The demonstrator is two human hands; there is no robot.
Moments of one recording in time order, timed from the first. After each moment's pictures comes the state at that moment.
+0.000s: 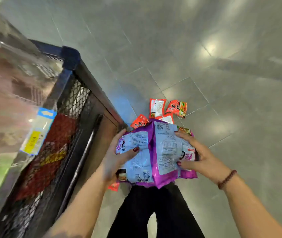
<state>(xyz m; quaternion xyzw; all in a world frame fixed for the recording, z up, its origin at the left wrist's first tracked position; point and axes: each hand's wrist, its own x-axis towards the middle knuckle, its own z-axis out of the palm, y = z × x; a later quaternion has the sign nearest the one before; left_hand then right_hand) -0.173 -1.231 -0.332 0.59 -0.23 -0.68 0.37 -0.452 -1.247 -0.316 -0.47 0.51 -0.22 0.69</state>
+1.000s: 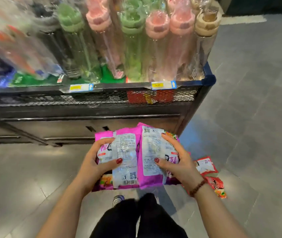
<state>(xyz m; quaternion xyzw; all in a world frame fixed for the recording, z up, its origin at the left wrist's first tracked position) -0.334 -1.022 -0.161 0.71 0.05 -0.25 0.66 -0.396 -1.274 -0.193 -0.67 0.15 0.07 0.72</state>
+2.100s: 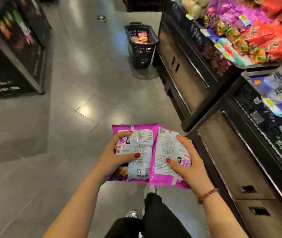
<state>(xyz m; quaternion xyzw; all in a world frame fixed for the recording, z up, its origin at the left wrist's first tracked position) -0.608 -0.508 -0.160 0.52 0.40 0.21 0.73 -0.415 -0.659 -0.149 -0.66 -0.27 0.42 0.56</state>
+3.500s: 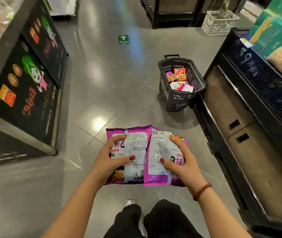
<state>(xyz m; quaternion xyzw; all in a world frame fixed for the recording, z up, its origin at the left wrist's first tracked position) -0.505 0.266 -0.164 0.53 0.47 0.23 0.66 -0.296 0.146 -0.163 -0.64 -0.26 0.50 0.52</state>
